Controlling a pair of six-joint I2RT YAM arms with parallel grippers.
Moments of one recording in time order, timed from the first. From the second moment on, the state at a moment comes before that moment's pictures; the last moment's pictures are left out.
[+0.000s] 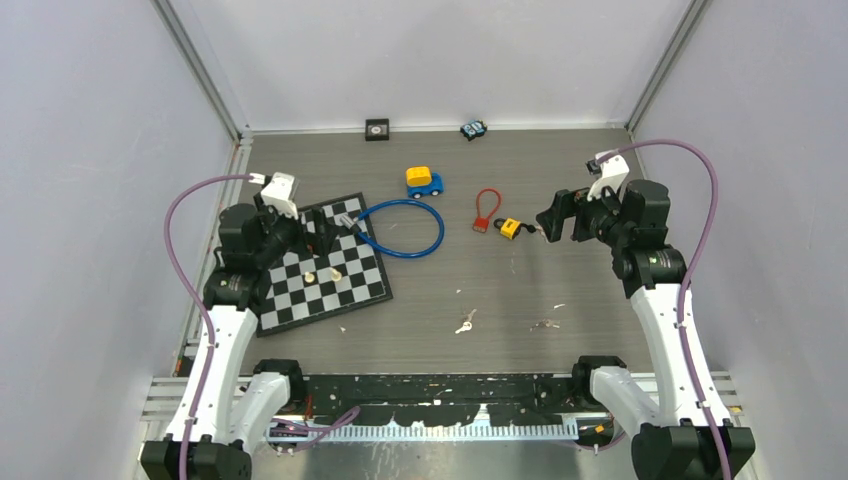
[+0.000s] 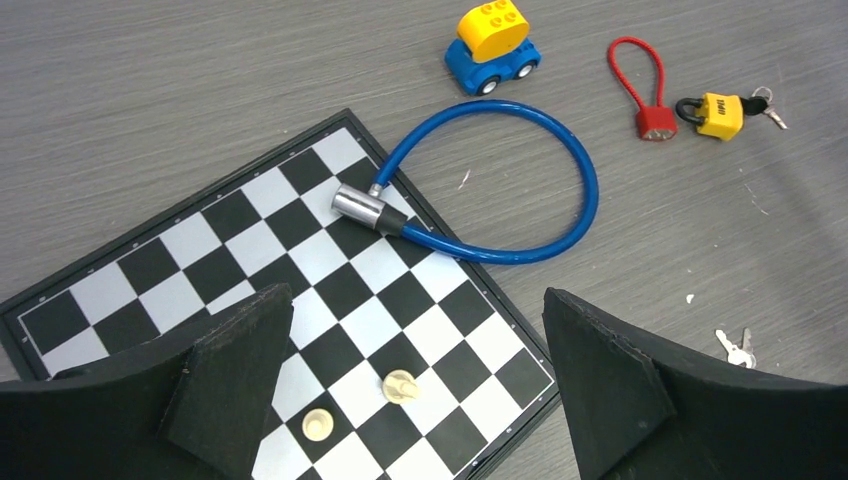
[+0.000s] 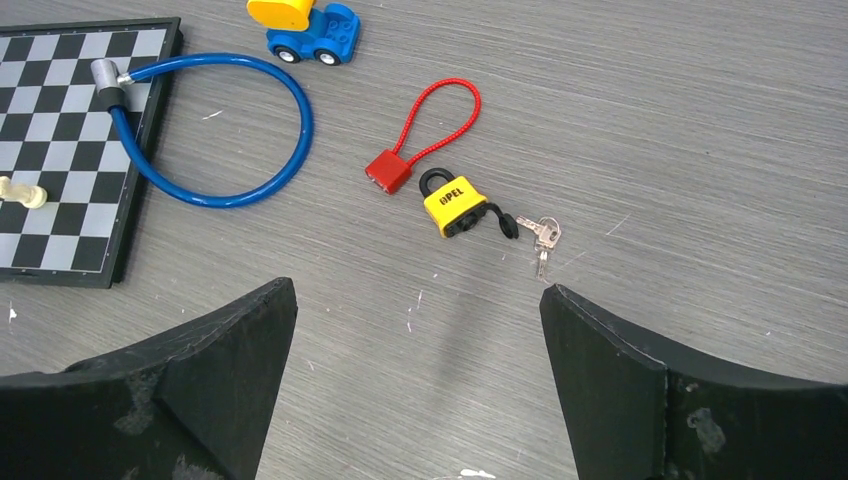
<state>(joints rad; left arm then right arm) -0.02 0.82 0.79 -0.31 0.39 0.00 -0.02 0.91 0.93 -0.45 -0.41 -0.03</state>
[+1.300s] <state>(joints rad) -0.41 1.03 0.88 -0.62 0.47 0.40 0.63 1.20 0.92 -0.68 -0.41 -0.33</state>
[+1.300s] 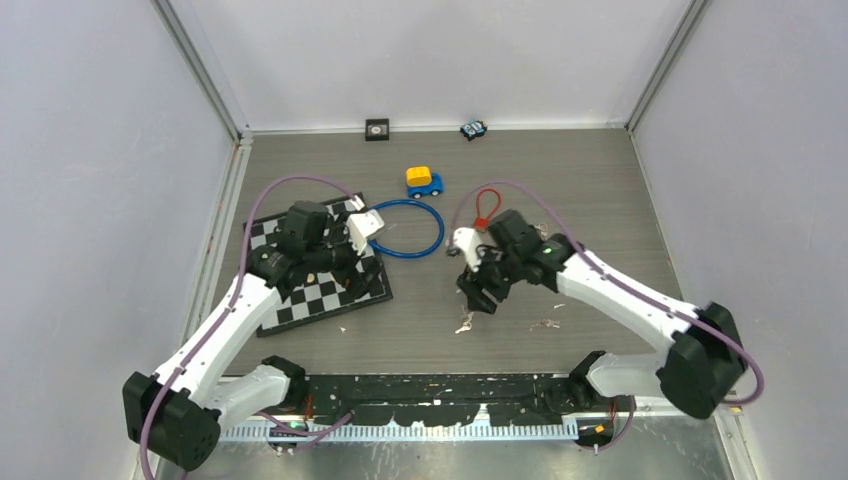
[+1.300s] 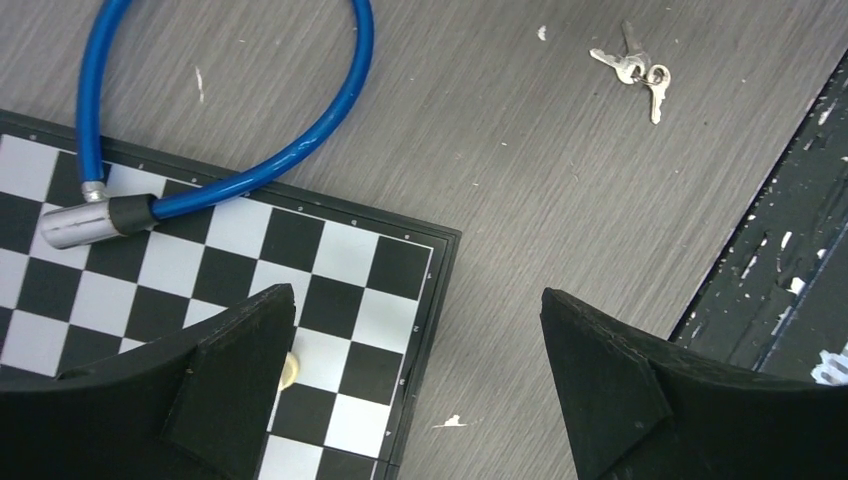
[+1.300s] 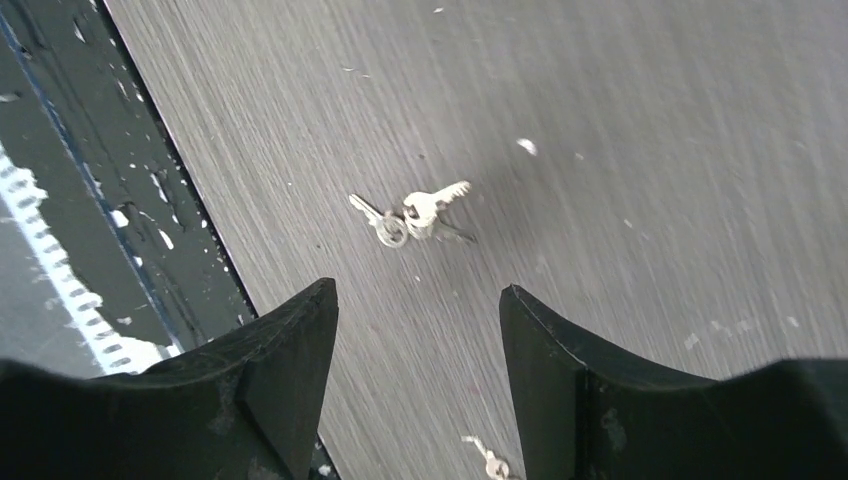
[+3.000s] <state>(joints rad) -0.38 0.95 0.86 -0.62 0.42 0.42 0.79 1.59 0.98 -0.66 0.05 -0.32</state>
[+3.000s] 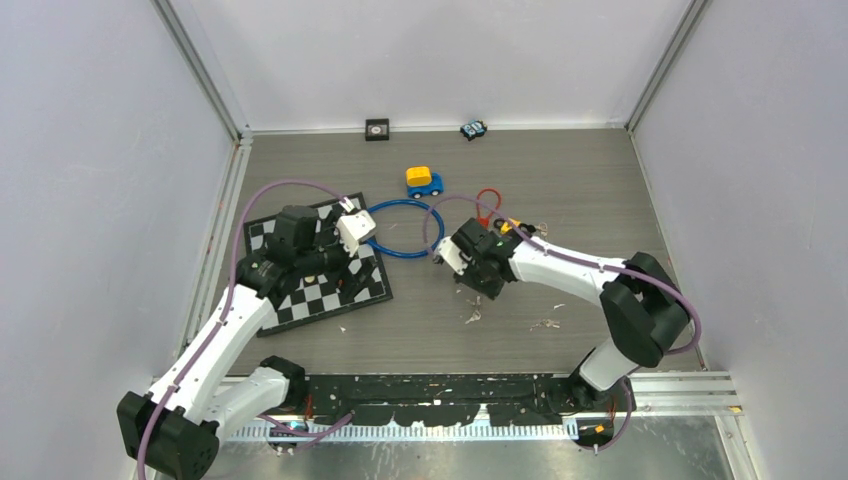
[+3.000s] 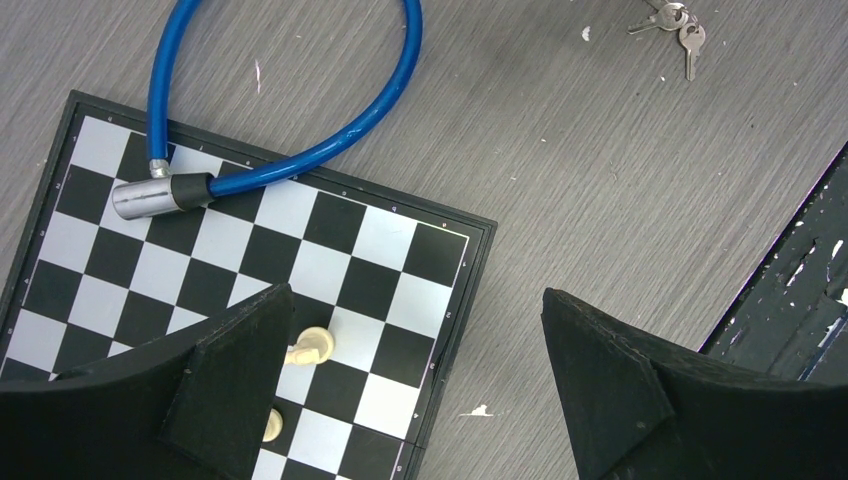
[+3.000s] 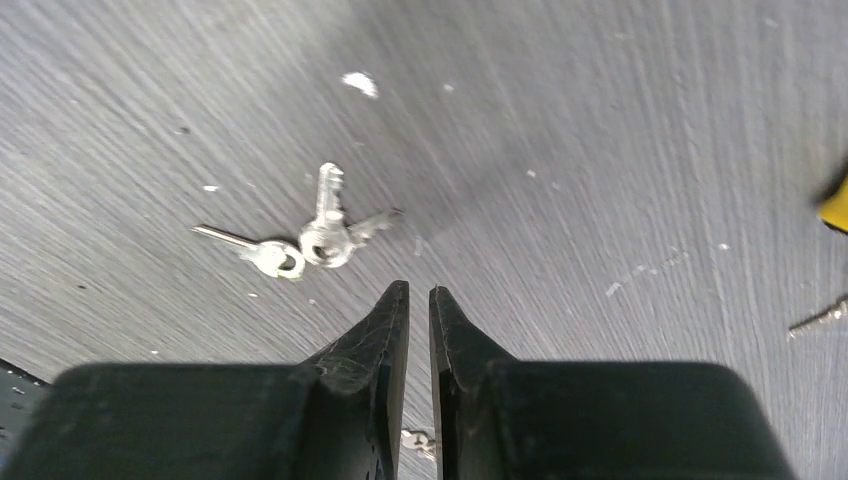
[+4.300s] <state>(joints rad) -0.38 0.94 0.85 -0.62 0.43 0.42 0.19 2.04 1.57 -0.82 -0.27 -0.51</state>
